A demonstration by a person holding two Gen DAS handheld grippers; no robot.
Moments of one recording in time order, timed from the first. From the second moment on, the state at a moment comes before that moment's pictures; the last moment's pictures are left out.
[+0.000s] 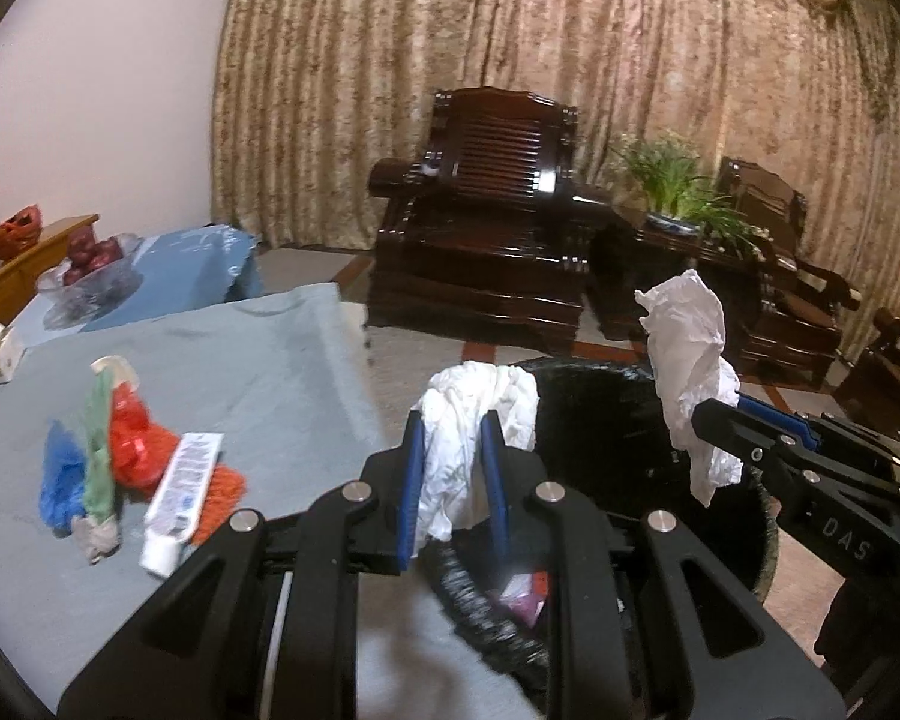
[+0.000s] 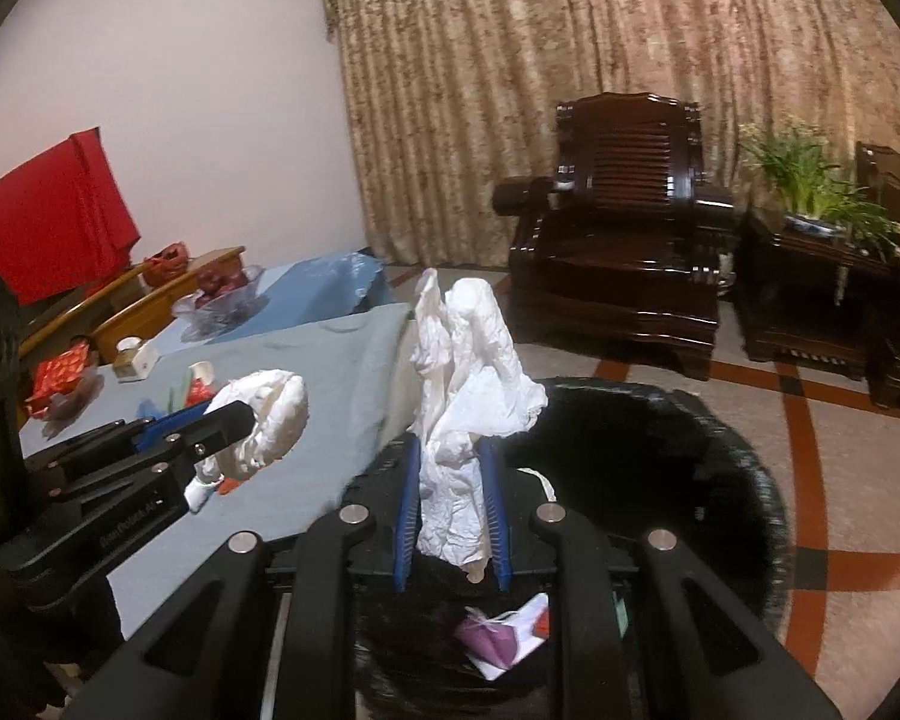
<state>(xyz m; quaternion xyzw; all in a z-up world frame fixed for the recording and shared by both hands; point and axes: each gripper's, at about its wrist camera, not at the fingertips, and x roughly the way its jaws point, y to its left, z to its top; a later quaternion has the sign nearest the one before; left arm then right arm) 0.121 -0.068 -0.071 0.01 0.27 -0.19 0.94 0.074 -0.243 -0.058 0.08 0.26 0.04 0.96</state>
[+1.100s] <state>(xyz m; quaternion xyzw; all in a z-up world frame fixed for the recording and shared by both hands) 0.140 -0.130 -0.086 0.01 0.28 -0.26 0.92 0.057 -0.330 -0.104 0.13 0.29 -0.09 0.94</state>
